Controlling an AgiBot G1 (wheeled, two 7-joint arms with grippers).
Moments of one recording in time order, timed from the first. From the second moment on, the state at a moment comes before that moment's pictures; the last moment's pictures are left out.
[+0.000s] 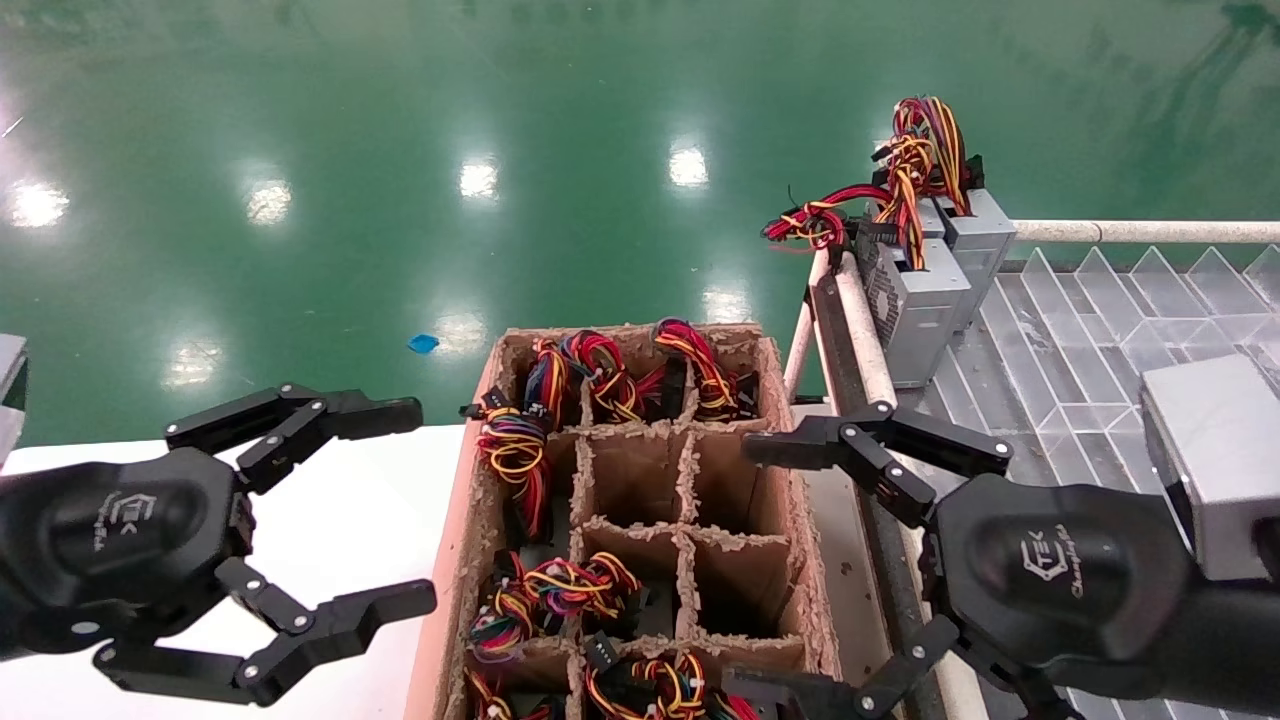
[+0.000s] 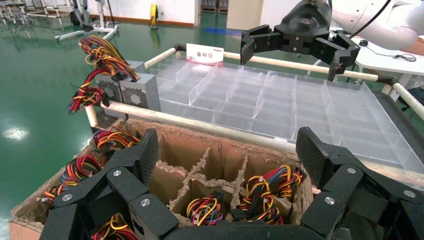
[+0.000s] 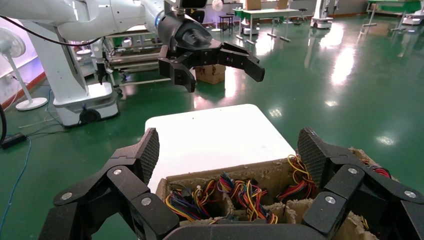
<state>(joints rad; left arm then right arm) -1.09 0.54 0.43 -1.21 0.60 1.40 -0.10 1.08 -0.61 -0.28 1.28 -0.73 -1.49 0.19</state>
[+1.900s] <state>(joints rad) -1.09 0.54 0.43 -1.21 0.60 1.40 -0.10 1.08 -0.61 -0.28 1.28 -0.73 -1.49 0.19</state>
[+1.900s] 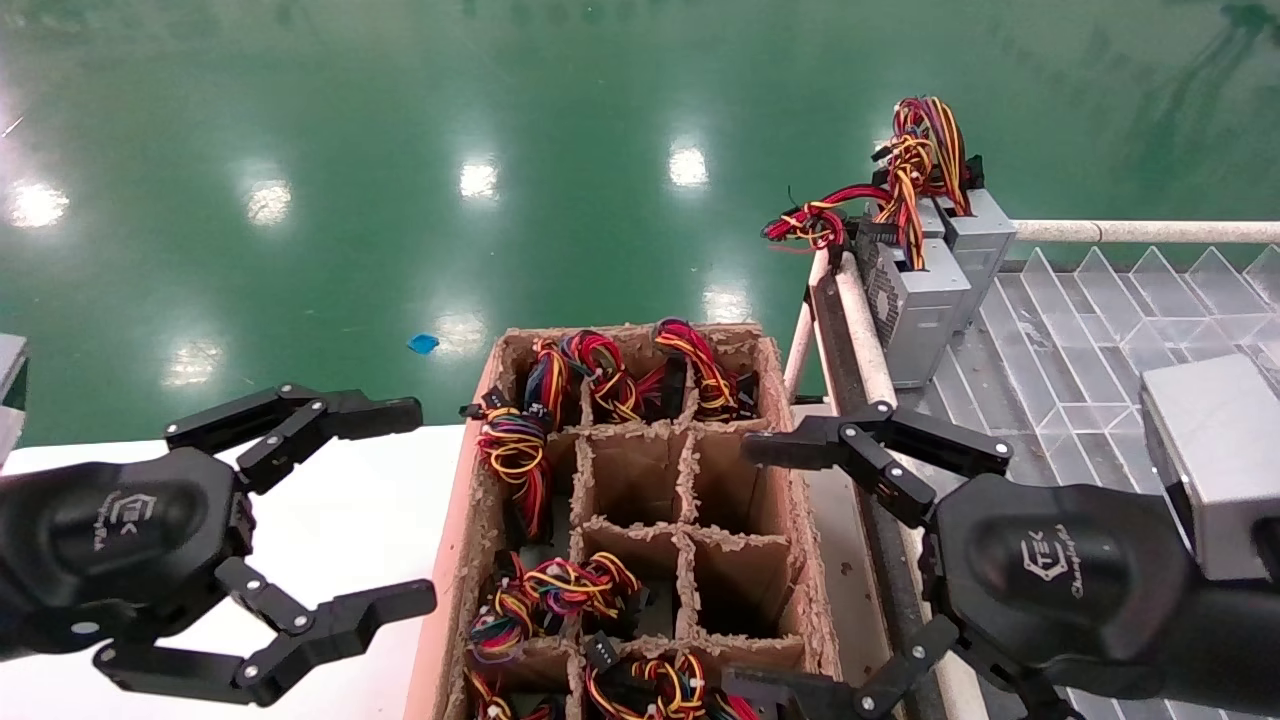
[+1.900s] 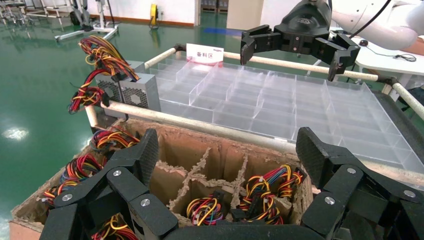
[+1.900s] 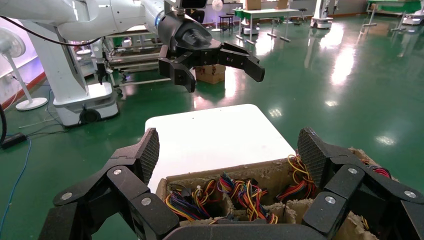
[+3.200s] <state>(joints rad) -1.09 0.54 0.43 -1.21 0.60 1.40 -0.10 1.08 -0.61 -0.28 1.28 -0.73 -1.49 0.19</state>
